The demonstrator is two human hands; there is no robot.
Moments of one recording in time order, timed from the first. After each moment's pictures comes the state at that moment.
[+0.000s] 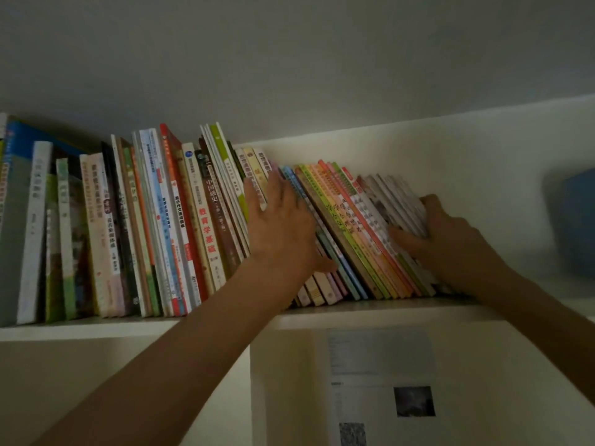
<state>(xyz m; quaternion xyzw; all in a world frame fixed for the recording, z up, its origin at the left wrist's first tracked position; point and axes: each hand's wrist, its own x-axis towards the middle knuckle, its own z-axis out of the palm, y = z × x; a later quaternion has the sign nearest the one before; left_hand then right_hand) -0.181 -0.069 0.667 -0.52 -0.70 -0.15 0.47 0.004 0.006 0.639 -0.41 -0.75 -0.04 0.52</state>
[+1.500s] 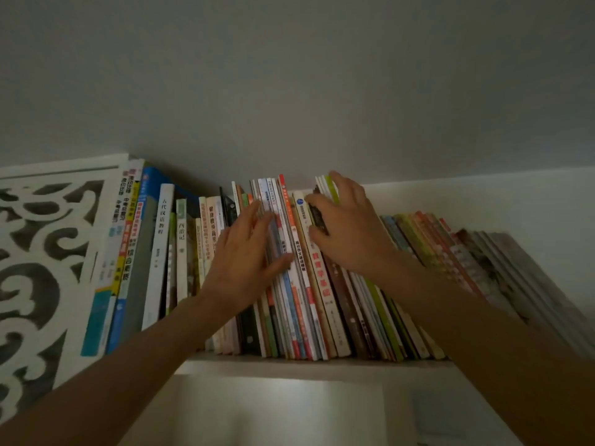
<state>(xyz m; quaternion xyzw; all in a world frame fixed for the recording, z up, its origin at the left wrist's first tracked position) -0.381 -0.128 0.686 -0.60 -0.54 -0.40 0.42 -0.215 -0.066 0.727 -0.25 -0.76 -0.31 0.51</state>
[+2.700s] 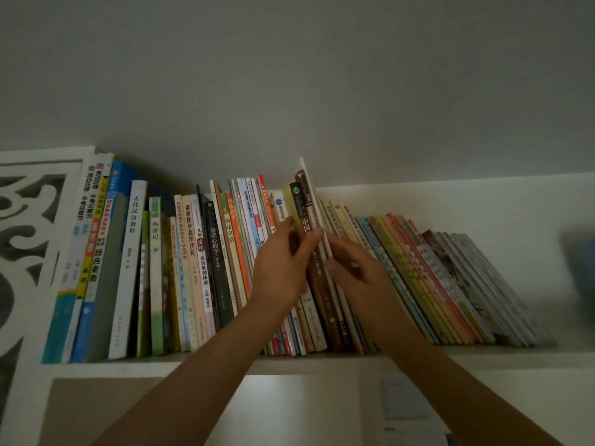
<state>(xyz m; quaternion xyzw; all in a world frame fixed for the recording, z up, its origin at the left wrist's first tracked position) -0.299 -0.126 0.679 -0.67 -0.35 -0.64 0.10 -0.185 -0.071 0.647 -0.07 -0.76 0.11 0.64</state>
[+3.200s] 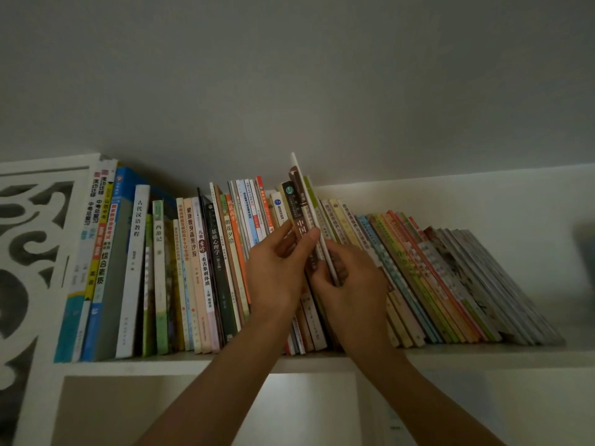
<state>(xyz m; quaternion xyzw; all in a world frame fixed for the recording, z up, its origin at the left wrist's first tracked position) -0.285 -0.130 0.667 -0.59 -0.24 -0.78 -0.01 -0.209 -0.078 0.638 -0.14 -0.65 -0.08 0.74</state>
